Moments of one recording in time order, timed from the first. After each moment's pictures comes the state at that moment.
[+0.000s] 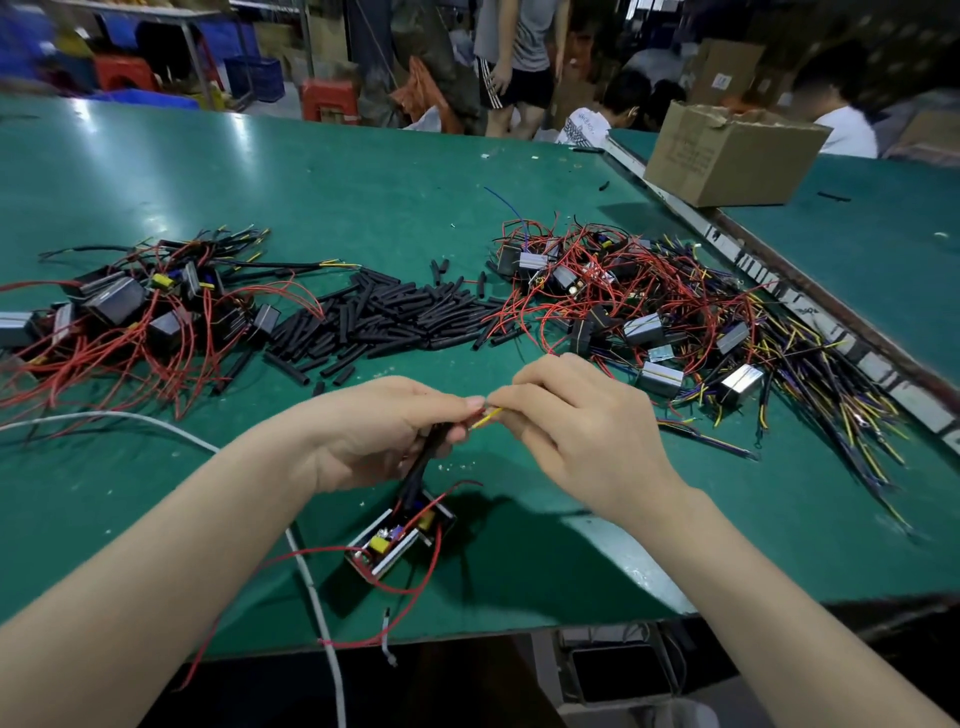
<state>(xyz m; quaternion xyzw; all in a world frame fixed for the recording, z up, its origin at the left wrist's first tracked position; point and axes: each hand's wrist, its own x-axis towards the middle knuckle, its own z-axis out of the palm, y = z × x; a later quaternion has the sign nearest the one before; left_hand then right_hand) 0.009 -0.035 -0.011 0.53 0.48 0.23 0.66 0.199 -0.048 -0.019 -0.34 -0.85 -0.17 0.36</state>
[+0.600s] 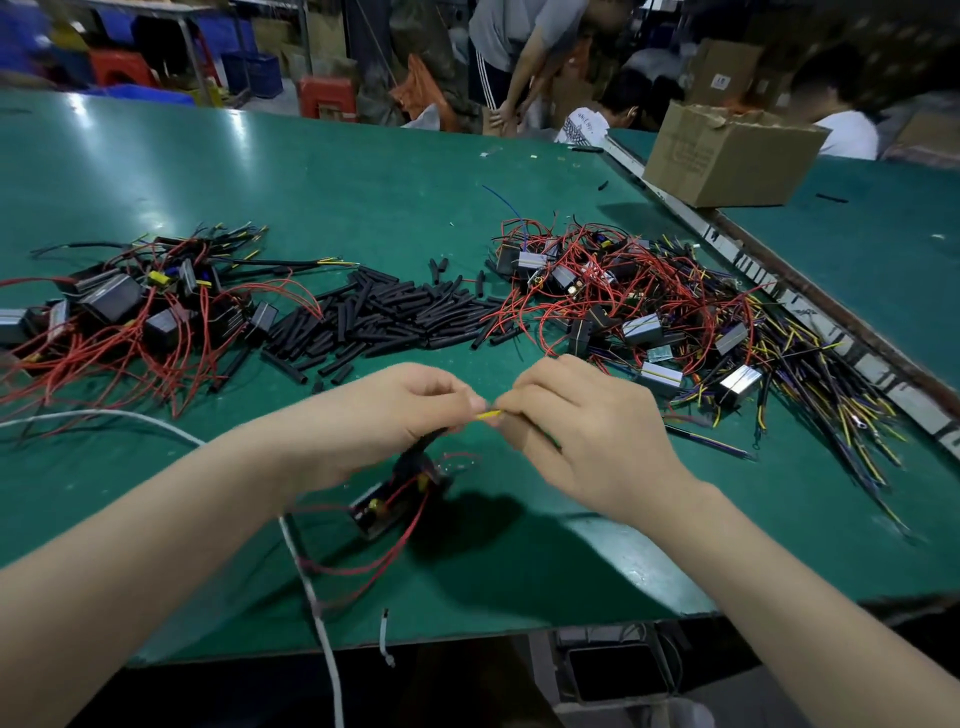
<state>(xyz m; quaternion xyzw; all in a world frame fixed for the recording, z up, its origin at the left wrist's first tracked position) 0.010 -0.043 0.001 0.65 0.49 0.27 0.51 0.203 -0.048 -0.014 -0.32 -0.87 -0.16 0.33</state>
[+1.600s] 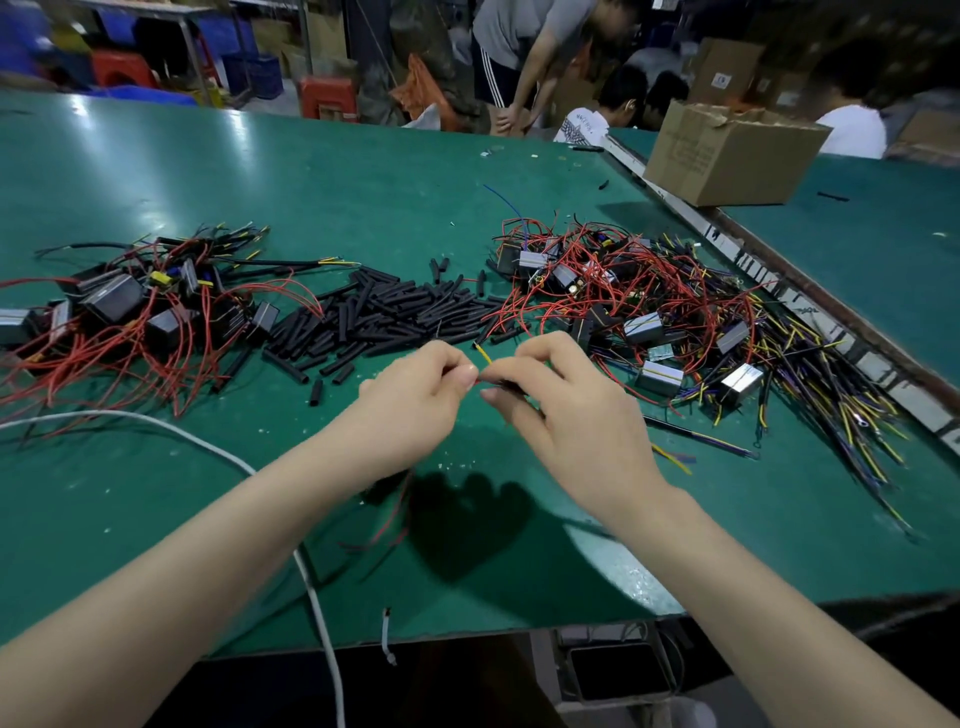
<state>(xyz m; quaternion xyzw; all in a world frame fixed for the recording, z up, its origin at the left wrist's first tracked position) 0.026 -0.034 -0.012 0.70 0.58 0.30 0.28 0.184 -0.050 -0.020 -0.47 -0.80 -0.06 0.37</state>
